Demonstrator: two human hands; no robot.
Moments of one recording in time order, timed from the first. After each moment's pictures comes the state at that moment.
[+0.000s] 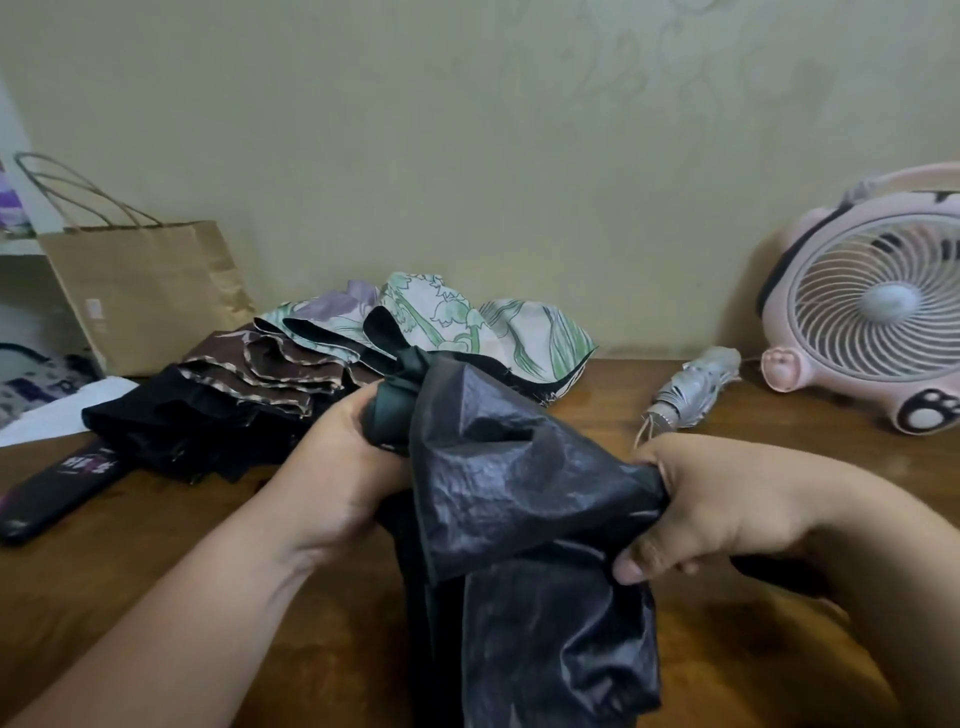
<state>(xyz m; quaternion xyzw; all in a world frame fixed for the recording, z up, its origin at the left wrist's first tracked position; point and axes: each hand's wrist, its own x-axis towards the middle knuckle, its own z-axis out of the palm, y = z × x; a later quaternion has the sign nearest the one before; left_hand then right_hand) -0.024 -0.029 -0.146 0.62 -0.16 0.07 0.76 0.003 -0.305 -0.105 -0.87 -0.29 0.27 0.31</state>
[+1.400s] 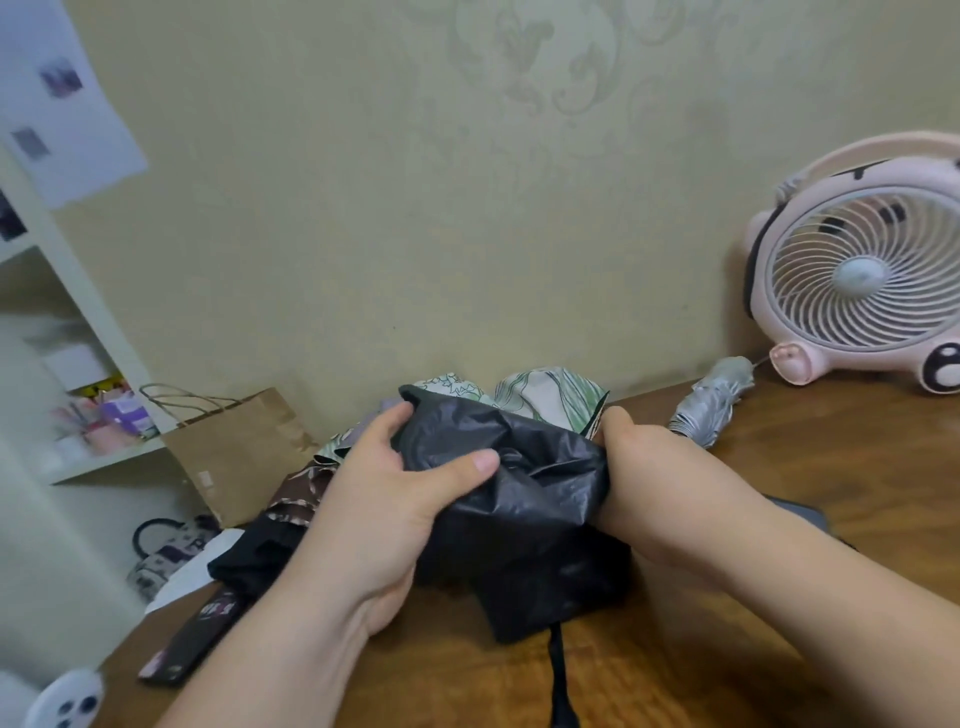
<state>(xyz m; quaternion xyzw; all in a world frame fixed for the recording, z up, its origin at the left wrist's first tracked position) -0.068 -0.086 -0.059 0.73 -0.01 0.11 0.67 0.003 -0.287 -0.121 -0.95 -0.14 -0.13 0.26</state>
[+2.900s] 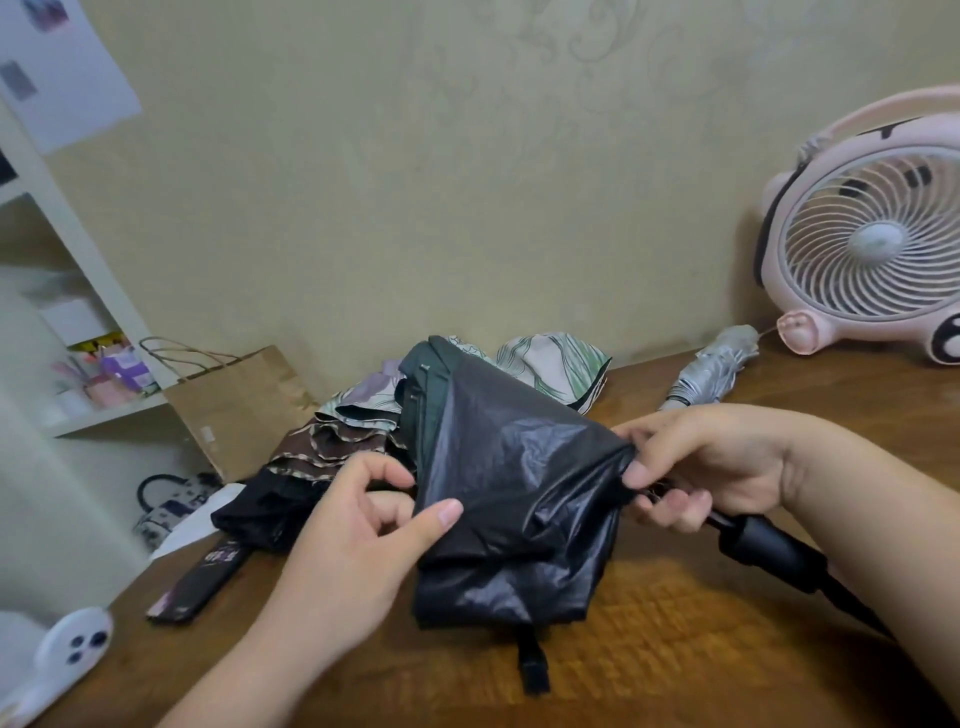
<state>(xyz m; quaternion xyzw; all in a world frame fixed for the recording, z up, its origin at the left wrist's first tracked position) -0.093 -0.032 -0.115 0.84 -0.04 0.14 0.53 0.029 -0.333 -0.133 -0.53 -0.26 0.49 0.64</state>
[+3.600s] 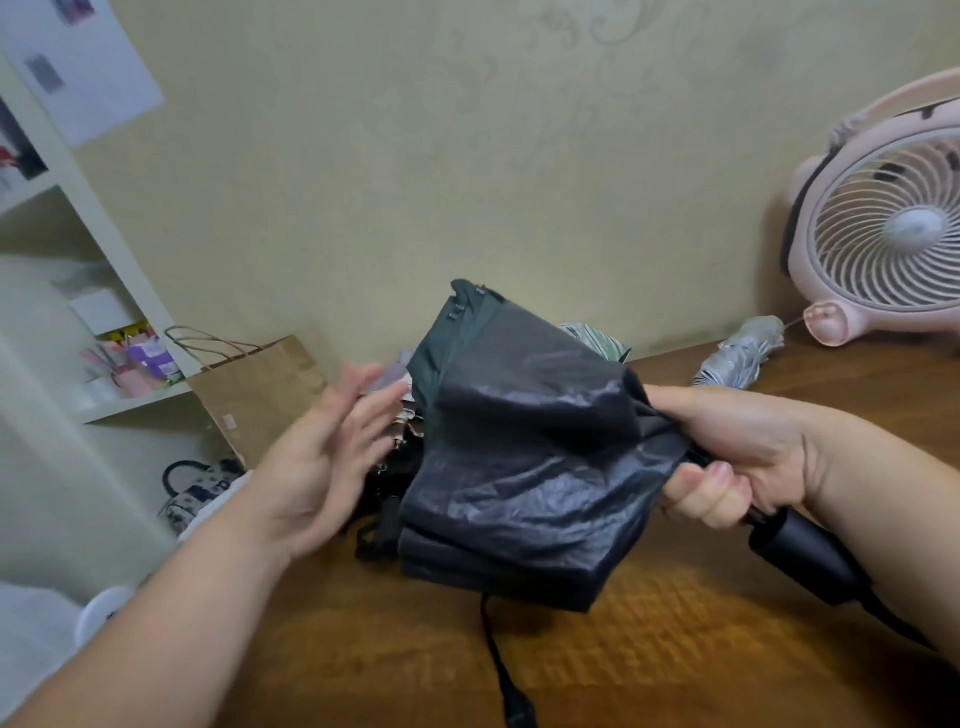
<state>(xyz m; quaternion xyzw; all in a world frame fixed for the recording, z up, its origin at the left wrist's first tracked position) -0.060 -0.002 -0.070 0.71 -0.06 0.07 0.70 0.022 -0.325 -0.123 -0.49 -0.23 0.57 0.61</state>
